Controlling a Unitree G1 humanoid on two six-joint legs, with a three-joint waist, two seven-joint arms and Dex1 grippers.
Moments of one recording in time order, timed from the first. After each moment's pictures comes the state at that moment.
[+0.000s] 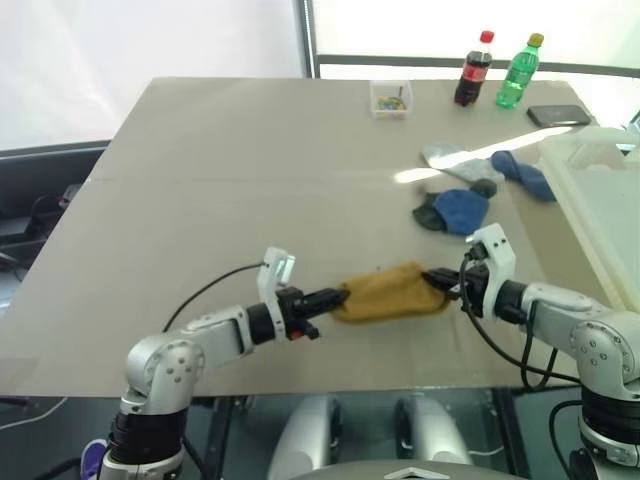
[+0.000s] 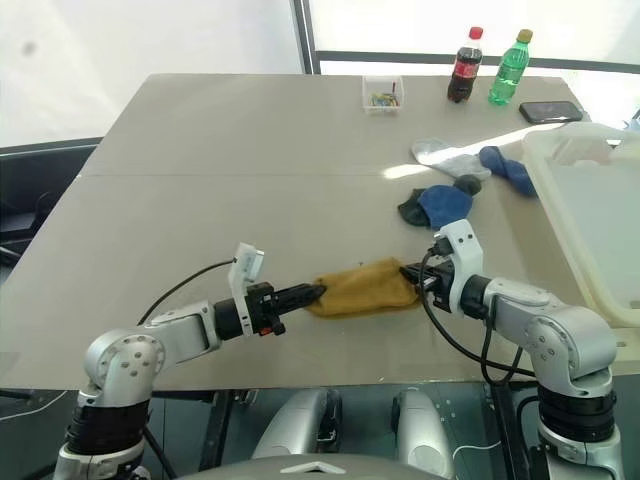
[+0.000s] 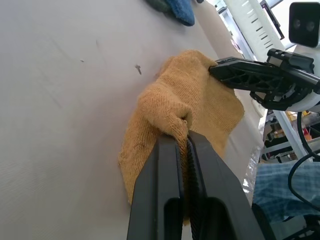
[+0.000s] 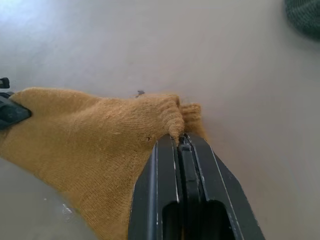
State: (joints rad) left arm -0.11 0.44 0.08 -0.39 -0.97 1.07 -0.45; right arm -0.23 -0.44 -0.15 -0.54 0.66 1.26 0.43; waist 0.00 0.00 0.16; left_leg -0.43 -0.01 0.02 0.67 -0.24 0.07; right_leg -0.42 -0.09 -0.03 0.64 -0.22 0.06
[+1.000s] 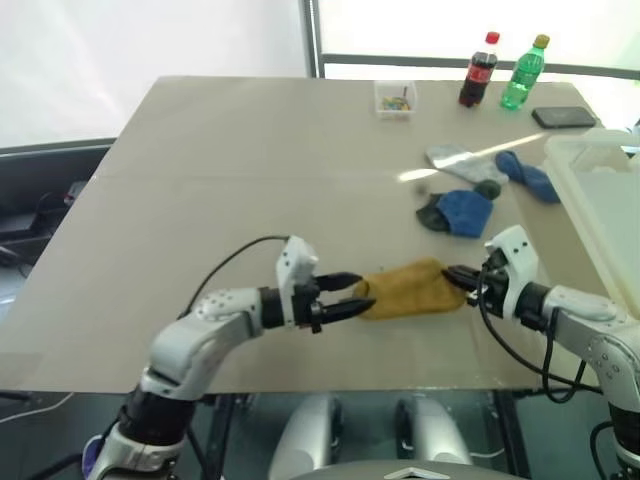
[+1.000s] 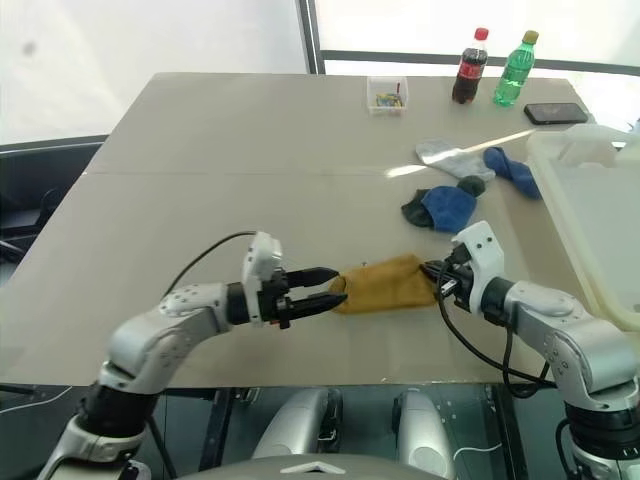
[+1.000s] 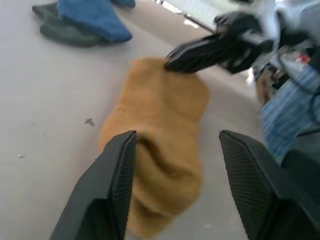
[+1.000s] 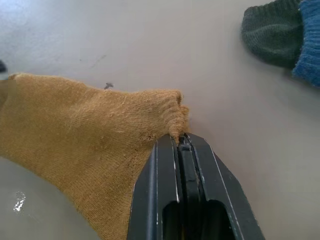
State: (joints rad) left arm -0.23 0.49 -0.21 -0.22 -0.55 0.53 -0.87; right arm -0.12 -0.60 -0.12 -0.54 0.60 0.98 0.50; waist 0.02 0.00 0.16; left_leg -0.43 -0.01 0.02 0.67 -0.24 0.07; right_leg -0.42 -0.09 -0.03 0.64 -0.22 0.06
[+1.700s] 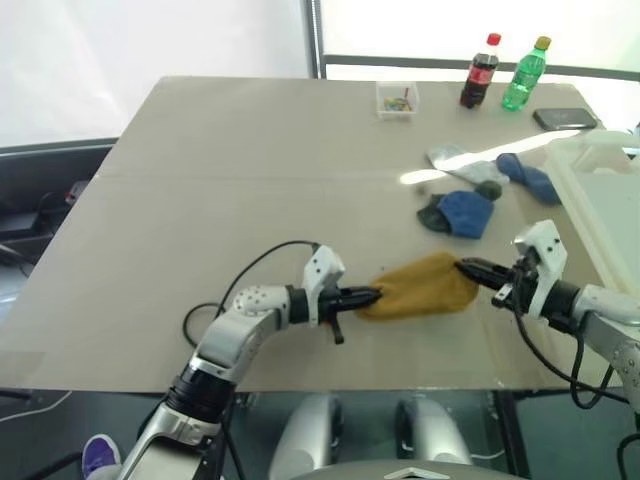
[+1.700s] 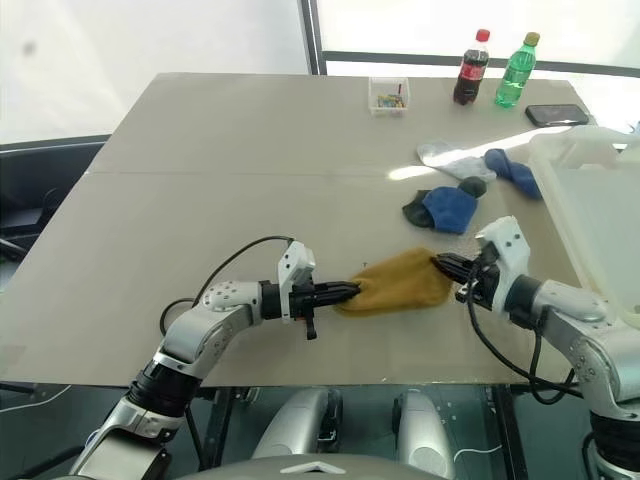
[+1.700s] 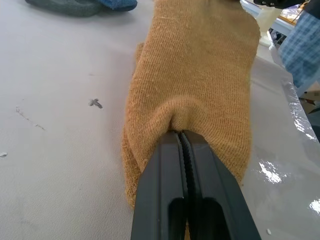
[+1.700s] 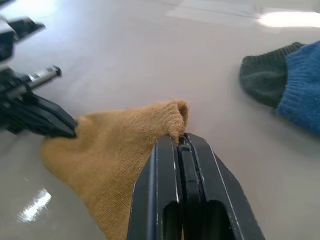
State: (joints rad) left arm -0.29 0.42 -0.27 -0.06 -0.39 0.42 -0.93; right arm -0.07 -0.64 -0.22 -0.48 0.71 0.84 0.67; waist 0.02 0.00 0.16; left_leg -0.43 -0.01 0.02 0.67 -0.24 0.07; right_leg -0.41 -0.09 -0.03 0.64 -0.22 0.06
